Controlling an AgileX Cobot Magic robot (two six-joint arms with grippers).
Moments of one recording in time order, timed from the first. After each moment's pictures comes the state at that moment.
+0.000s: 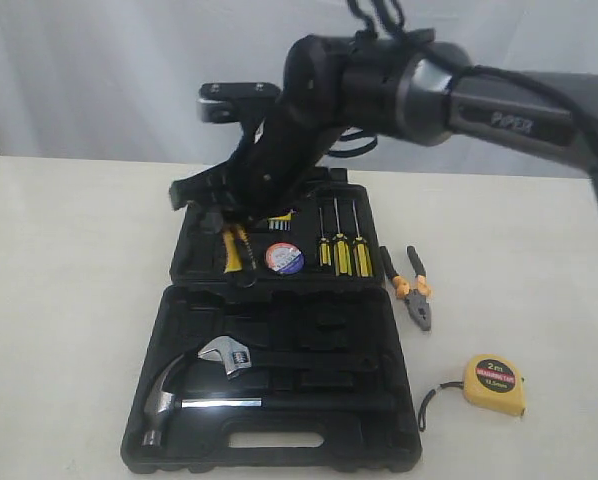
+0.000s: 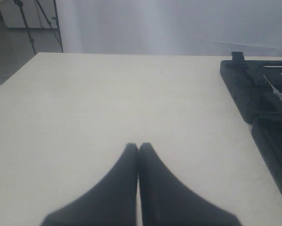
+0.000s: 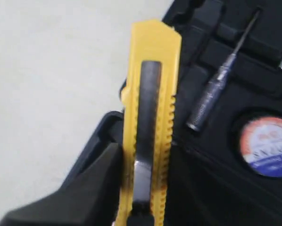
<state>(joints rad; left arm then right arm) 0.07 0.00 0.00 0.00 0.35 0.01 0.26 2.13 -1.81 0.19 0.77 0.06</state>
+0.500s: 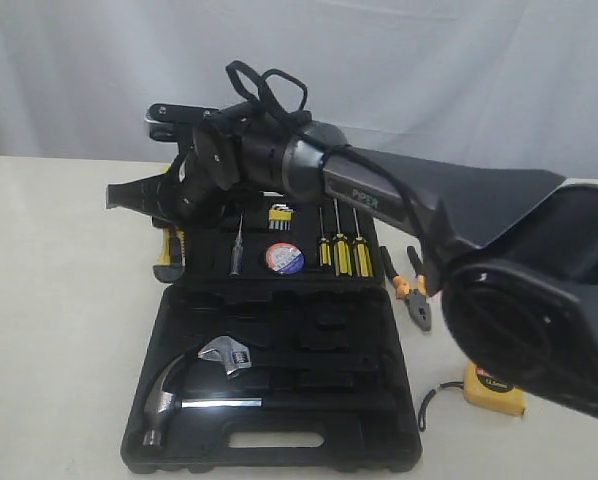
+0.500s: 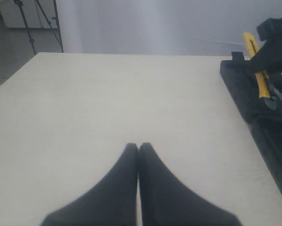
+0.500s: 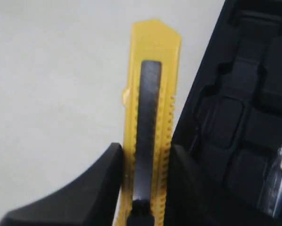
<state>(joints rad) 0.07 0.00 0.00 0.00 0.35 0.01 0.35 2.43 -2.15 -0.02 0.65 0.46</state>
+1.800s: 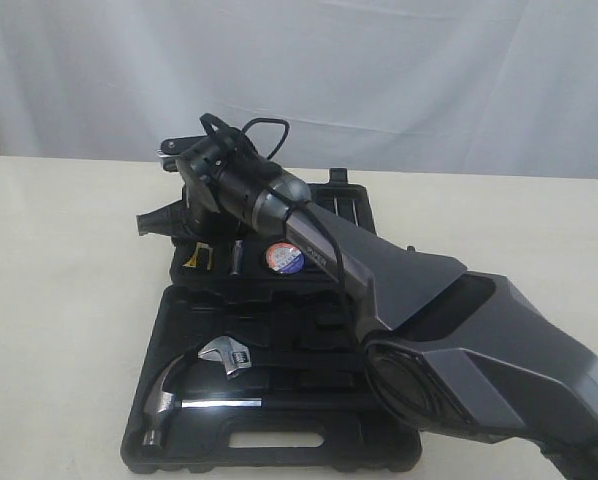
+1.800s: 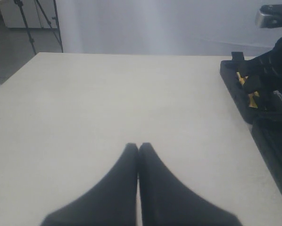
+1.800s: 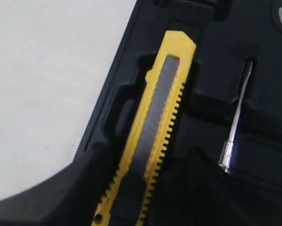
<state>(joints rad) 0.07 0.00 0.00 0.00 0.35 0.01 0.34 2.78 -2.67 -0.25 0.98 0.55</state>
